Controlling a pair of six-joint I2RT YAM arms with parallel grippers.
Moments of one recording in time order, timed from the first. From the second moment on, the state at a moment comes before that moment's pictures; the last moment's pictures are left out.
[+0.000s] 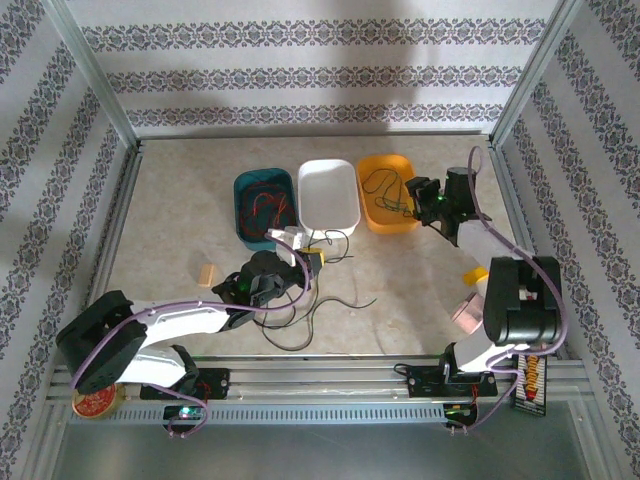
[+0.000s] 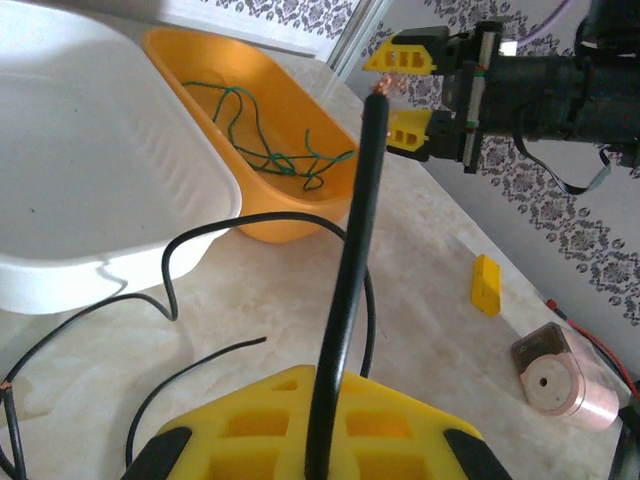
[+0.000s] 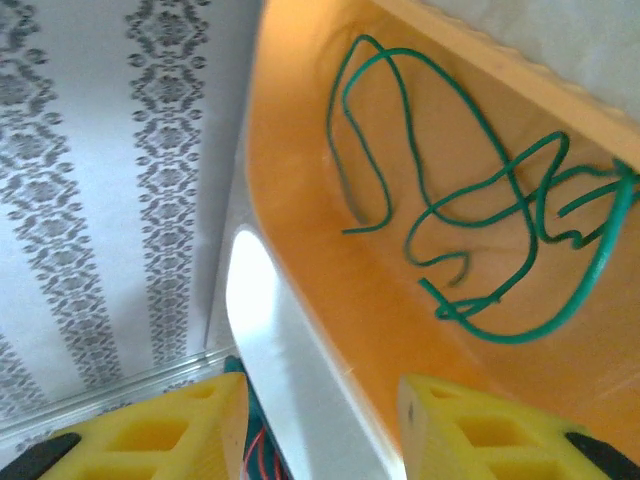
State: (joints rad) left arm -0.84 1.32 0.52 0.56 -0.08 -0.54; right arm -0.01 1.53 0.89 0.06 -0.42 1.27
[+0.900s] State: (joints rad) left arm -0.57 1.61 1.09 0.50 0.08 -0.48; right arm 0.04 0.92 0.62 -0.18 -0.46 0.99
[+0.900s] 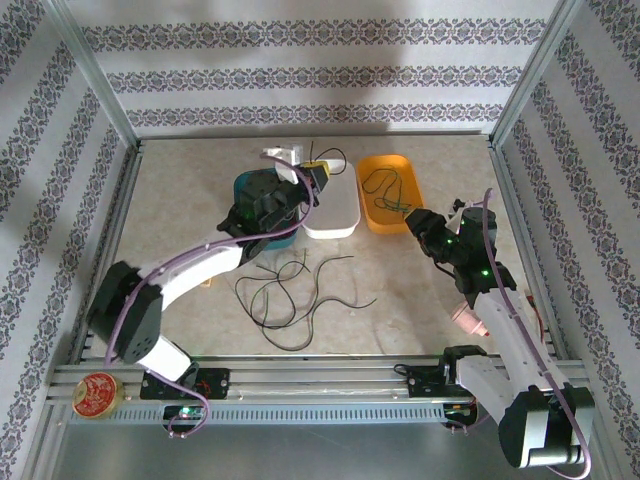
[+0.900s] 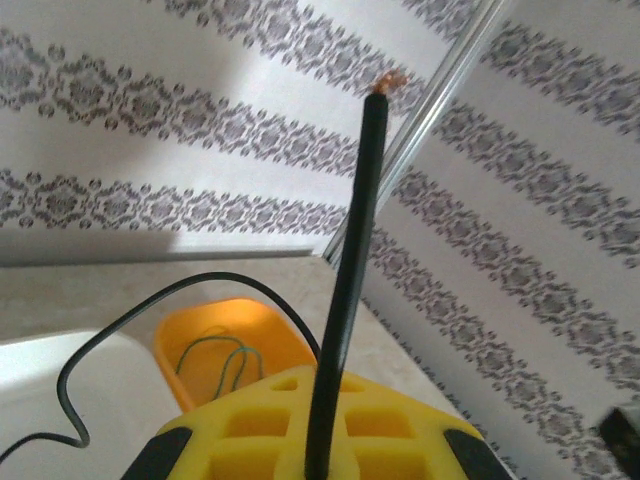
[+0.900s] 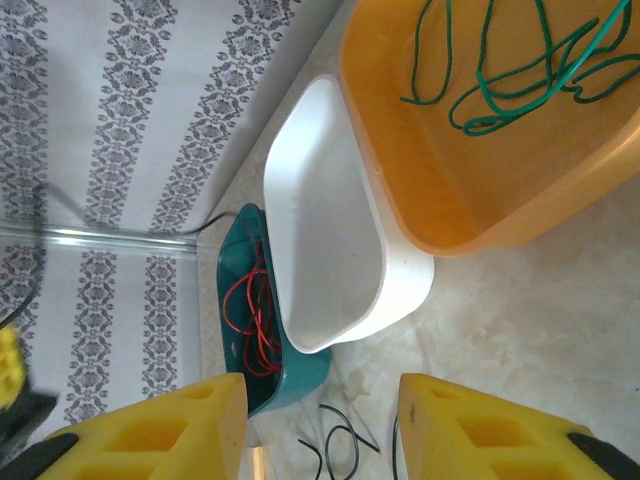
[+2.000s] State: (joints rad) left arm -0.67 1.18 0.52 0.14 -0.41 -0.59; right arm 0.20 1.08 0.69 -0.35 -0.46 0.81
